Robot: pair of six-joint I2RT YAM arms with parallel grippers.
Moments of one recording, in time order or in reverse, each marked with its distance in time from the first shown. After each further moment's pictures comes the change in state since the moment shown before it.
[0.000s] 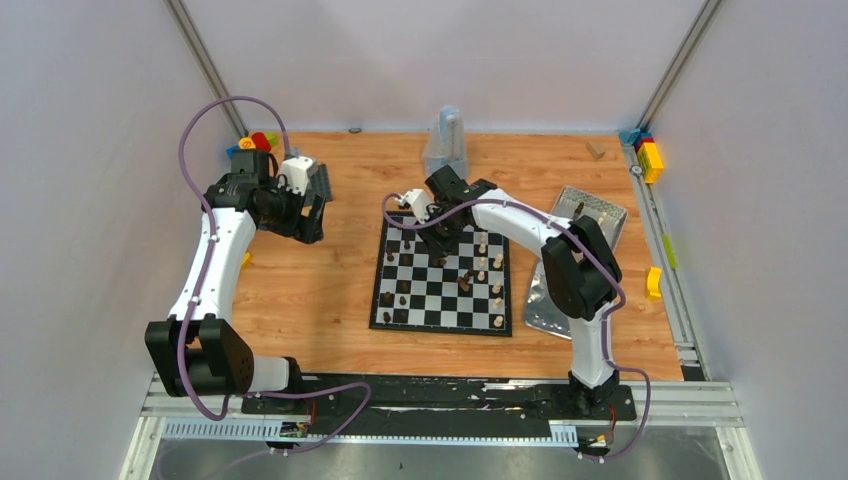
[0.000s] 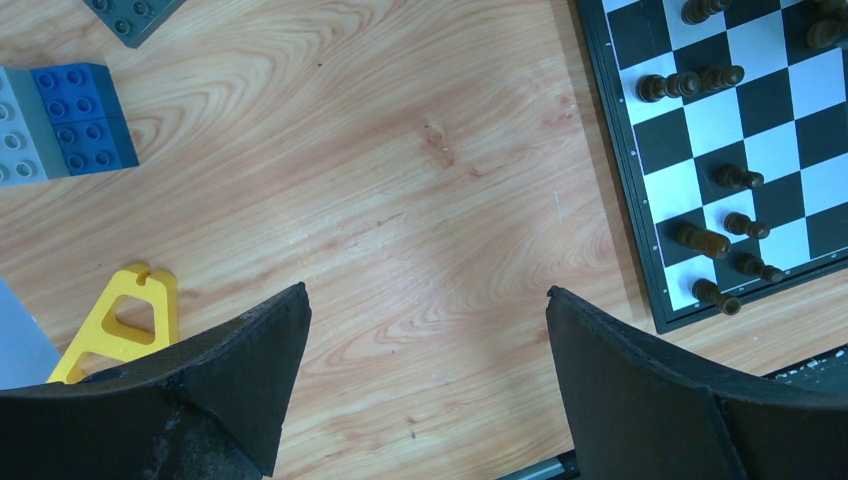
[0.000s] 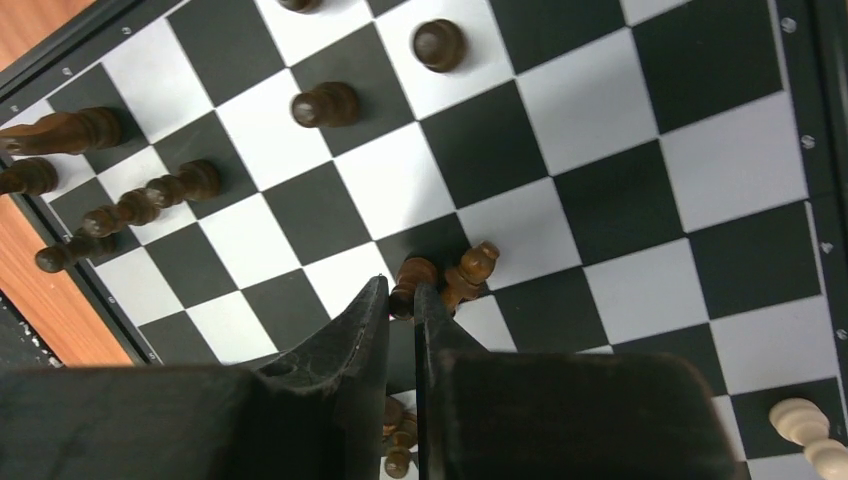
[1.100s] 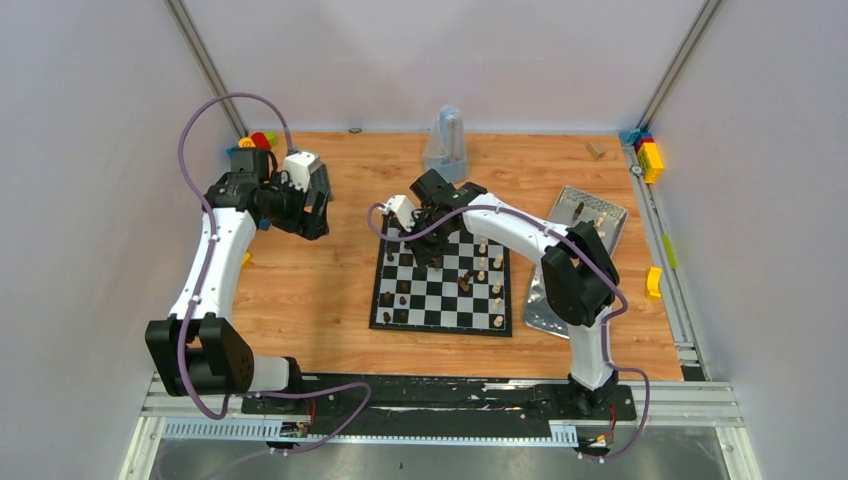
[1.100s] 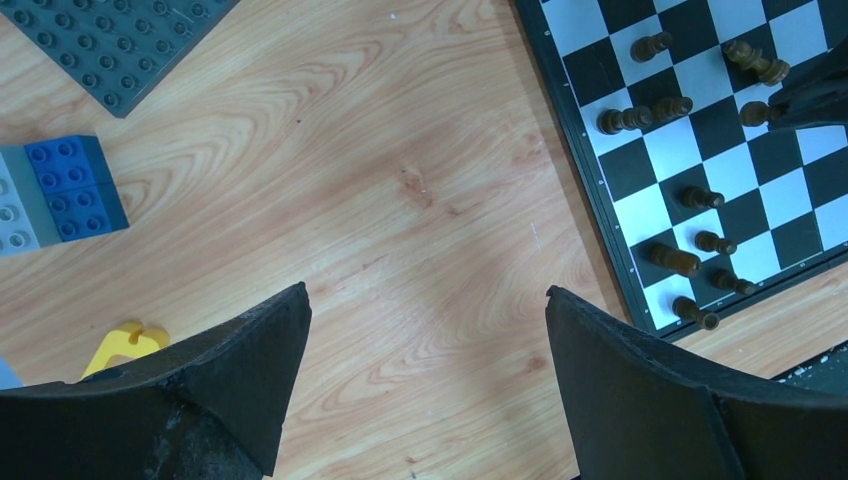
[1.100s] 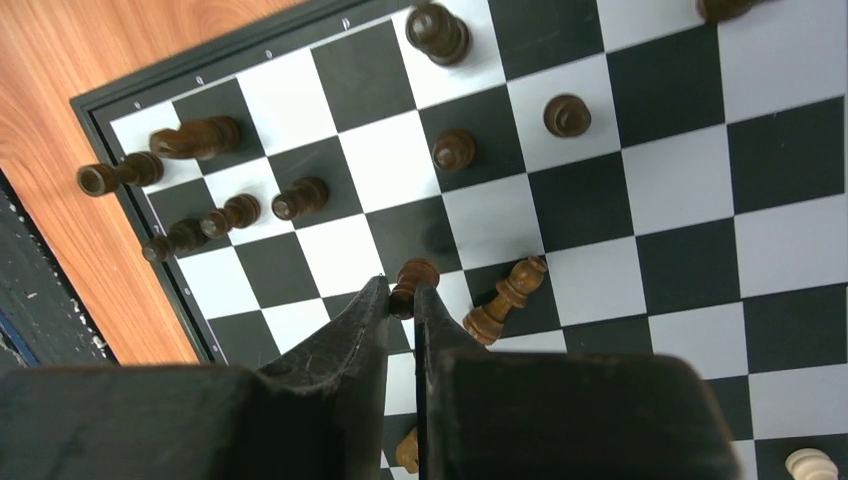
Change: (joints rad) left arm 0.001 0.003 -0.002 0.054 0.093 0.020; right arm 0.090 -0.024 0.027 -0.032 -0.031 -0.045
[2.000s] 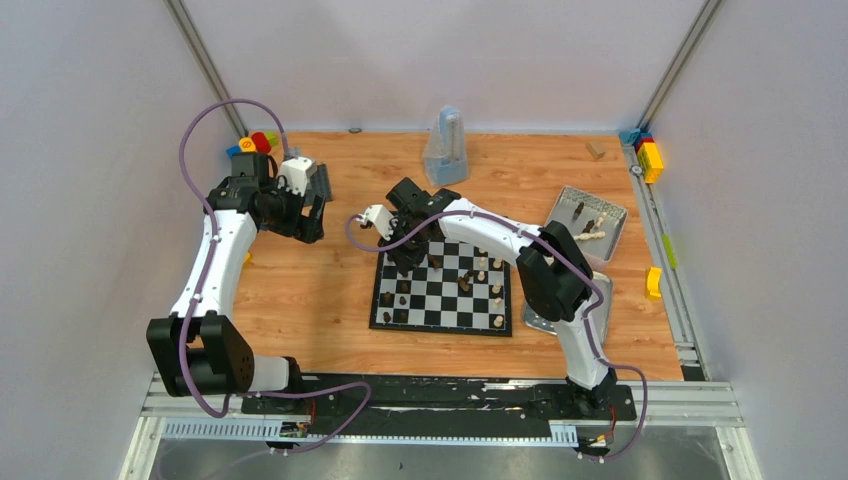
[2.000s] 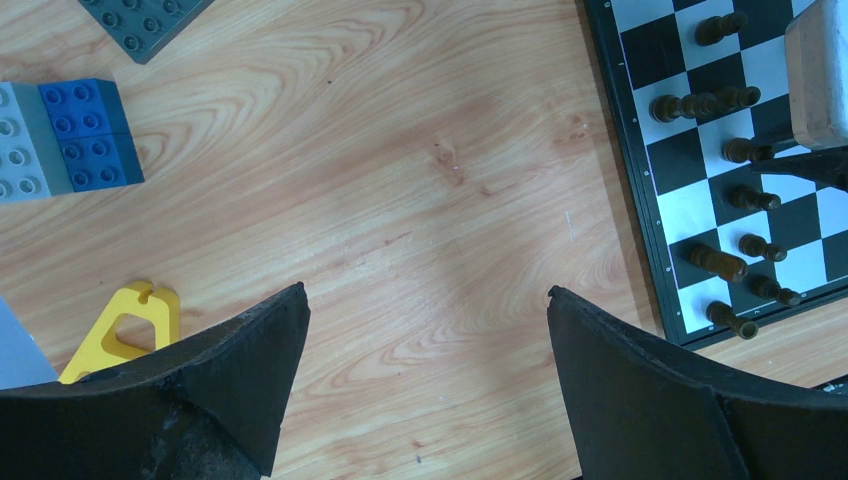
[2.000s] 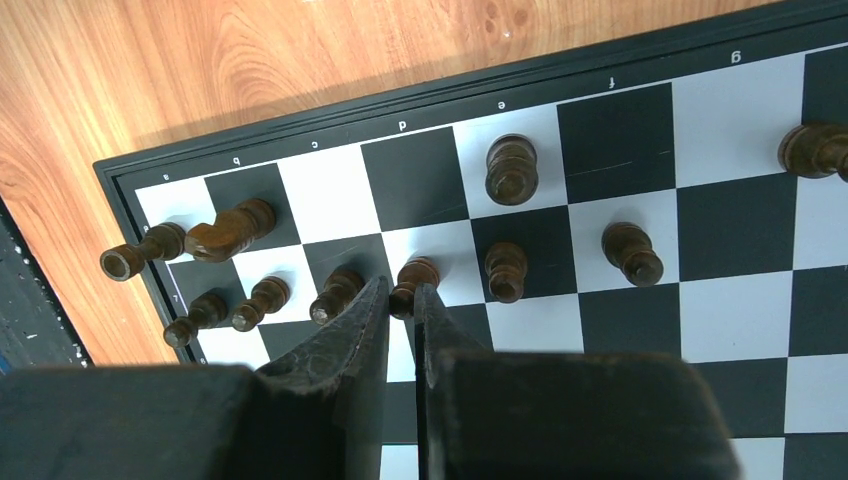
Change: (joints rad) left arm 0.012 0.000 -0.044 0.023 -0.082 -0.023; right arm 0.081 0.134 0.137 -0.002 0.001 0.000
